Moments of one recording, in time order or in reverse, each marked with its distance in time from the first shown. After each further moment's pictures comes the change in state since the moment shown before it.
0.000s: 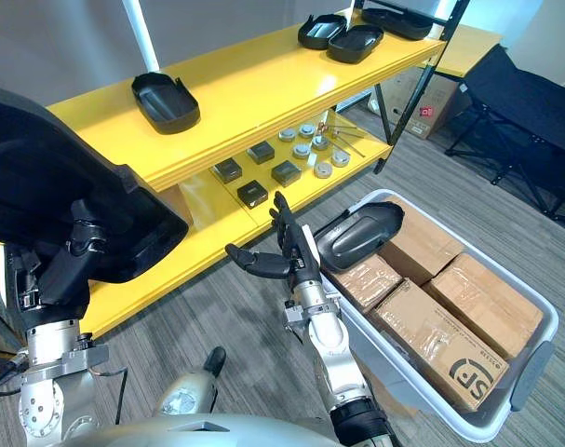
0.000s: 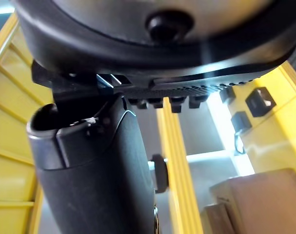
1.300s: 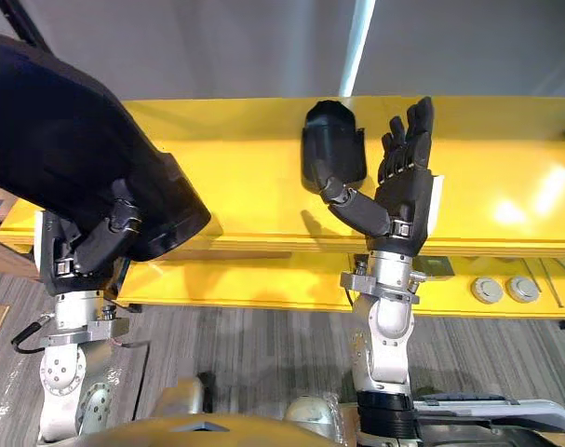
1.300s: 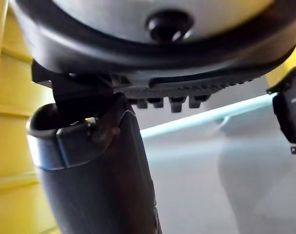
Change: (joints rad) left arm -0.178 0.076 -0.075 0.085 0.093 0.041 0.014; right arm -0.014 0.018 -0.331 -0.312 0.089 -0.209 -0.064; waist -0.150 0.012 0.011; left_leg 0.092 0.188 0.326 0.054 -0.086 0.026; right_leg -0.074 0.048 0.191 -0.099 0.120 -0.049
